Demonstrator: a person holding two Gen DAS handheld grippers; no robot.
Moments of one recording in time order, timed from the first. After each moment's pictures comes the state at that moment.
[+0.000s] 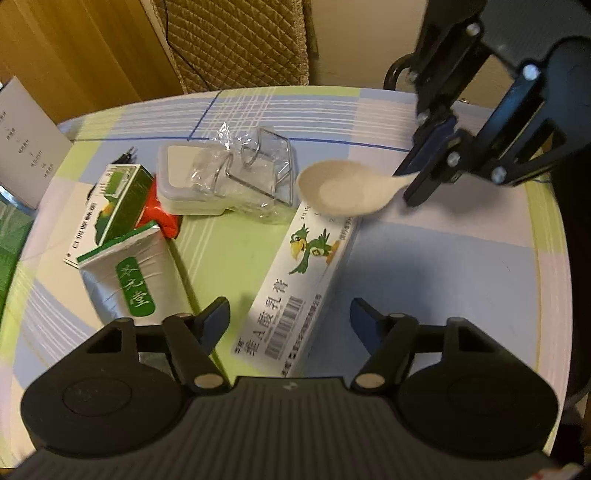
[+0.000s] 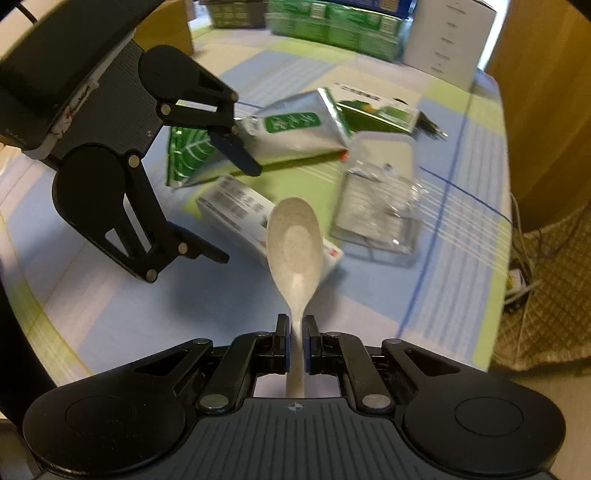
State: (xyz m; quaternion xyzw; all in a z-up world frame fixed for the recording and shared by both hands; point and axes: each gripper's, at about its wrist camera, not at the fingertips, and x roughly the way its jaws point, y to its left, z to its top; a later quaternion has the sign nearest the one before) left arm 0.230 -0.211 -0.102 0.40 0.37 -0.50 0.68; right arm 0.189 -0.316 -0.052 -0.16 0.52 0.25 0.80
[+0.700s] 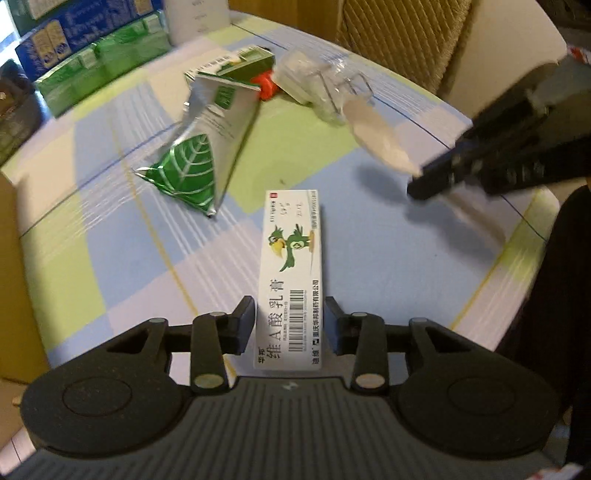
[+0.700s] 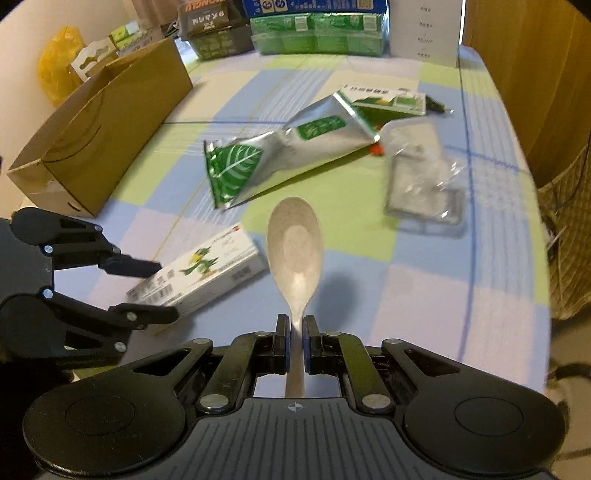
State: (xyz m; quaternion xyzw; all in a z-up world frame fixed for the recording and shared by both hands) left arm 0.130 -0.117 -0.089 0.20 0.48 -0.28 0.81; right arm 0.151 -0.286 -0.048 -0.04 0.52 0.23 0.82
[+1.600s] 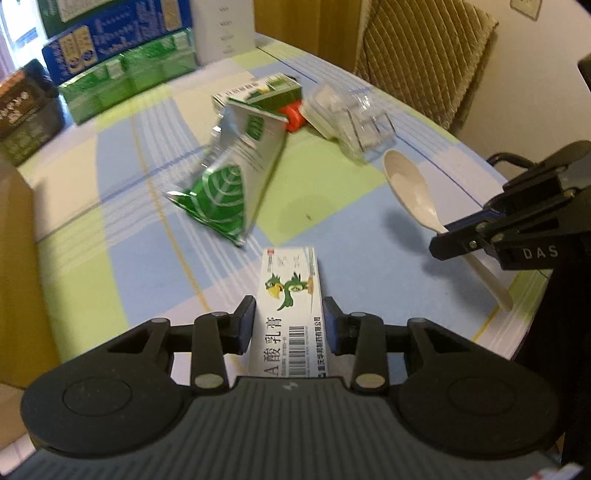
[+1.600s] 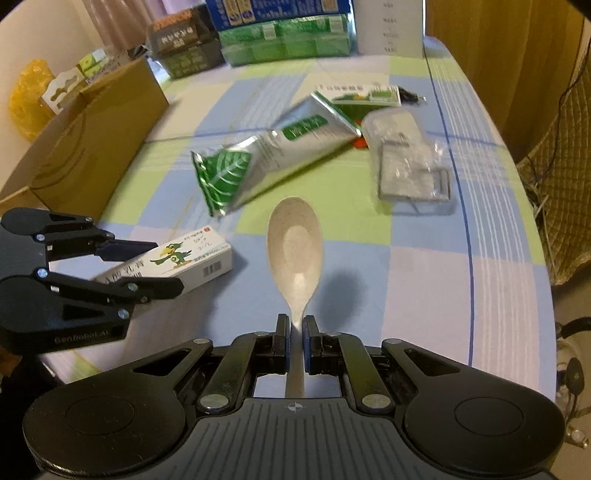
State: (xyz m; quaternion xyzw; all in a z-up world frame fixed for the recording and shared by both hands) left arm 0.145 -0.099 -0.065 0.16 0.45 -0.27 0.83; right arm 0.133 -0.278 -0.040 0.00 0.51 0.18 0.84
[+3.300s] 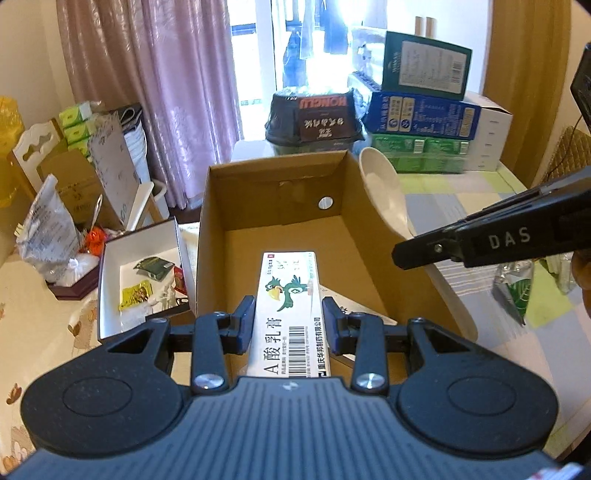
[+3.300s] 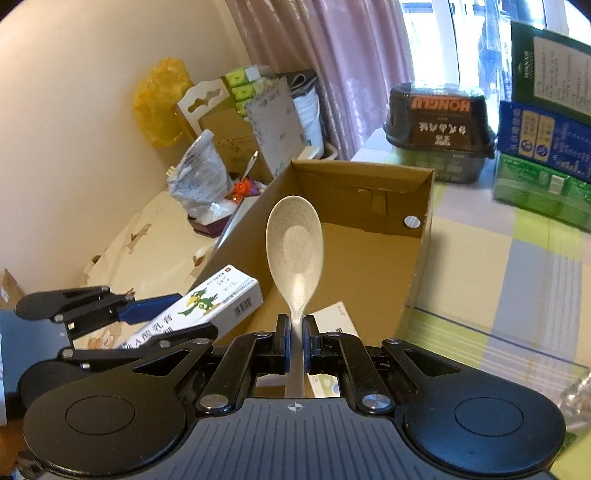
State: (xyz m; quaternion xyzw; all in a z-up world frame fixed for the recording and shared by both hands) left arm 0.197 0.212 0.052 0.04 0.38 -0.04 0.92; right arm 0.241 0.073 0.051 -0.01 0.44 0.37 0.82
